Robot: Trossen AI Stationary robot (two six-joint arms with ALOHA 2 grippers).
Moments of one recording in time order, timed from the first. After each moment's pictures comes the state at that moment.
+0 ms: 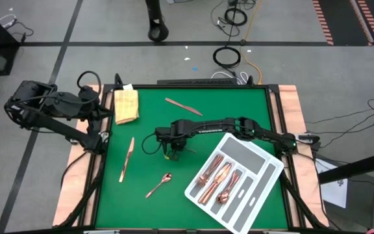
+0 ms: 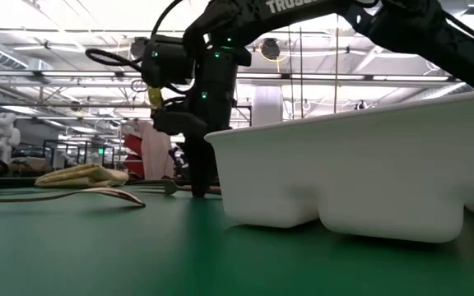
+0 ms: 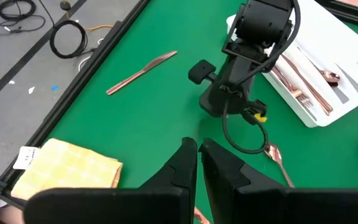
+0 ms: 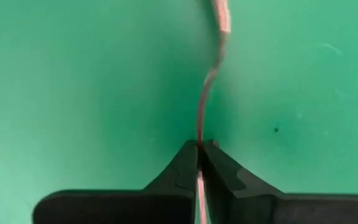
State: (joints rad) left arm -0.22 0.96 1.68 -1.57 -0.38 -0.51; right arm -0.04 2.54 2.26 -1.13 -0.01 0.35
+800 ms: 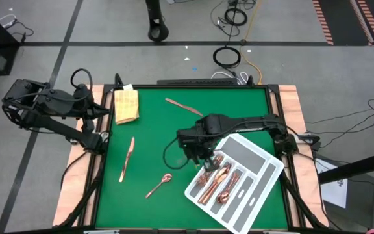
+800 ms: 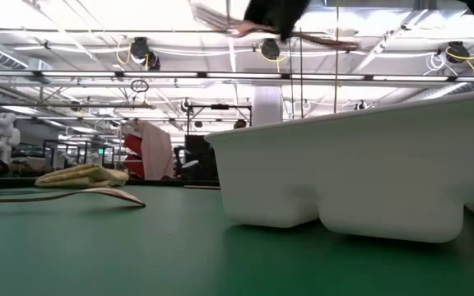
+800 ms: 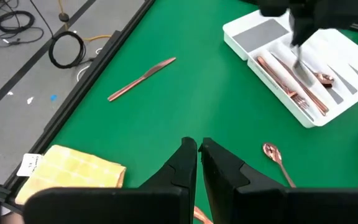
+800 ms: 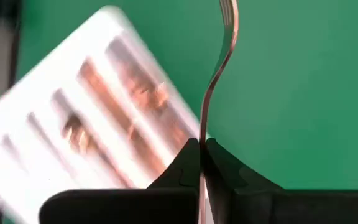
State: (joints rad) left arm -0.22 0.93 1.68 -1.57 -0.38 -0.47; right arm 0.13 2.10 2.26 -1.57 -0.14 -0.15
